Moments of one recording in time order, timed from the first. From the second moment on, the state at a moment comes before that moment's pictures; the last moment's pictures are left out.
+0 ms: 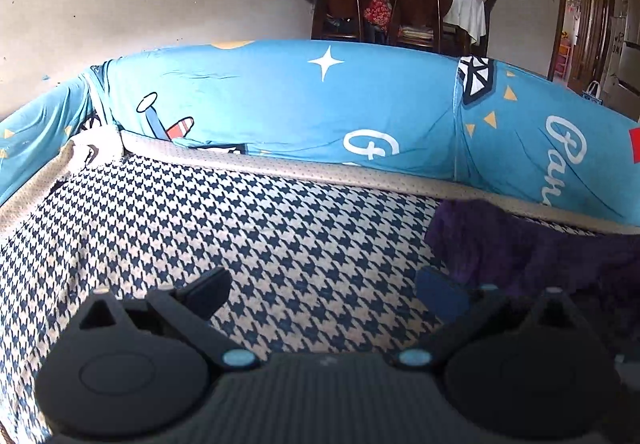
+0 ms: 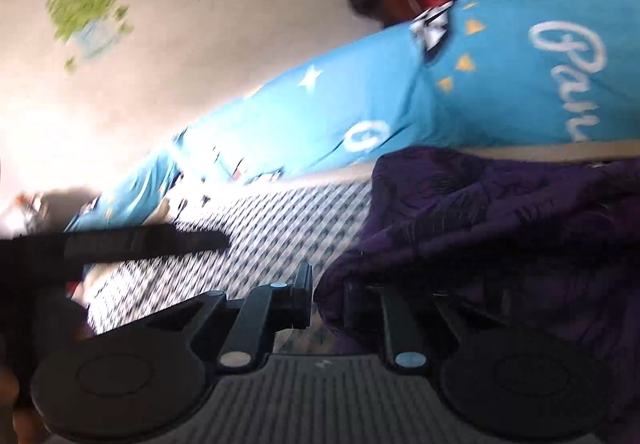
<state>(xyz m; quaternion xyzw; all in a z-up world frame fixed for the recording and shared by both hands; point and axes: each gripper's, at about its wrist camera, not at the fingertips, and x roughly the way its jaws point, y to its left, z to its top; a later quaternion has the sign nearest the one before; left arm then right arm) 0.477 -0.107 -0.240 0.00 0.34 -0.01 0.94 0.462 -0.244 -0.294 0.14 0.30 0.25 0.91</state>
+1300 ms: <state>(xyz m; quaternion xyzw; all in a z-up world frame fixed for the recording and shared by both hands) 0.472 -0.119 -0.251 0.00 0.36 -0.03 0.93 0.449 -0.398 -0.290 0.37 0.31 -0.03 0.88</state>
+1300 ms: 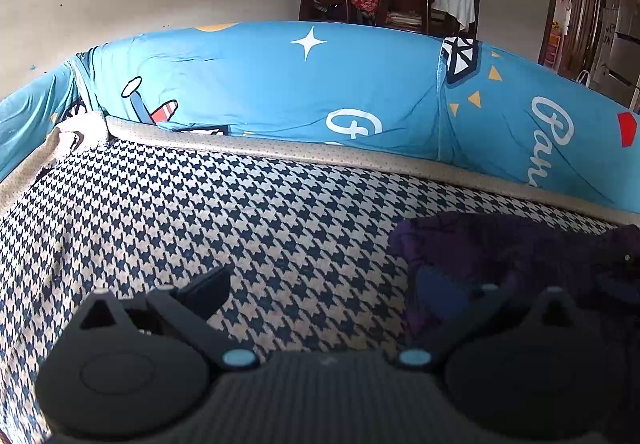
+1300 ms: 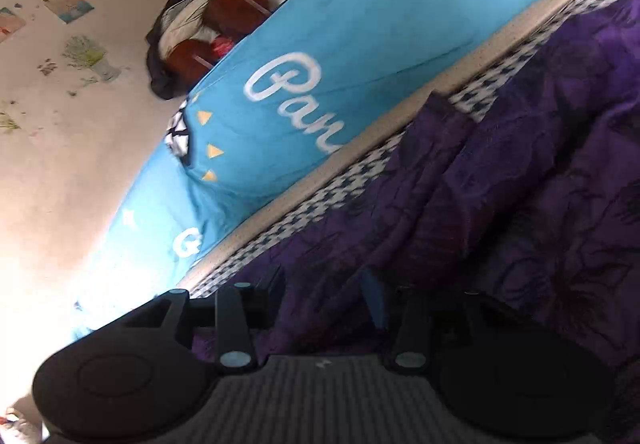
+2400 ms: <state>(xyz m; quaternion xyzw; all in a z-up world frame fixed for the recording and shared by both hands) 0.470 -0.072 -0.208 -0.02 0.31 0.03 0.95 0.427 -0.242 -0.275 0.20 0.28 0.34 0.88</state>
